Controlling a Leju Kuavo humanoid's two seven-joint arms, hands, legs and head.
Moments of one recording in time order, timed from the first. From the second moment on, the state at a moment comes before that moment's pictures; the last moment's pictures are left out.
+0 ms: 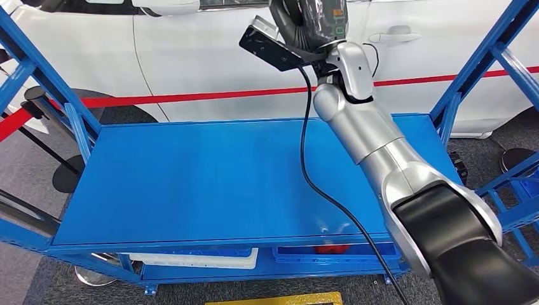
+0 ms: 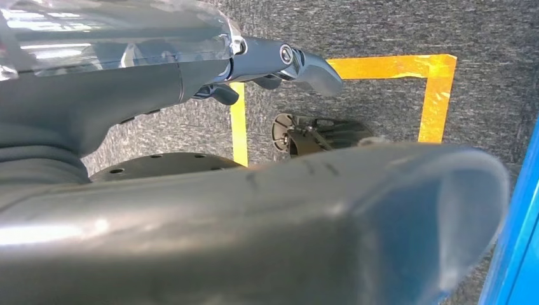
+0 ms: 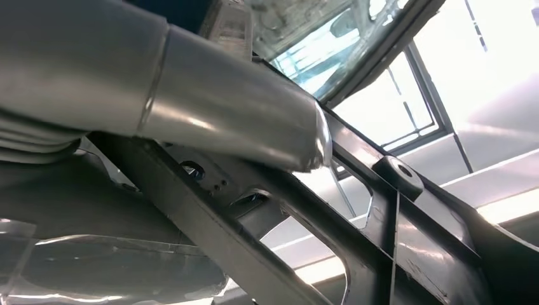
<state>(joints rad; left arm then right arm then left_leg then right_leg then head) -0.11 -0.05 -1.21 -0.15 1.42 0.20 -0.26 -1.23 0.10 0.54 -0.68 0.94 -0.56 -0.18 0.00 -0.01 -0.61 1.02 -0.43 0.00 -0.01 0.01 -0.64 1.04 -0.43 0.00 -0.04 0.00</state>
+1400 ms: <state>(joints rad) -0.11 -0.05 -1.20 -0.15 1.46 0.23 -0.24 -1.02 0.06 0.30 -1.07 -0.41 0.38 -0.29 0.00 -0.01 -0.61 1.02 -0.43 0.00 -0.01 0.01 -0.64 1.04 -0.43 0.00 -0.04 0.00</state>
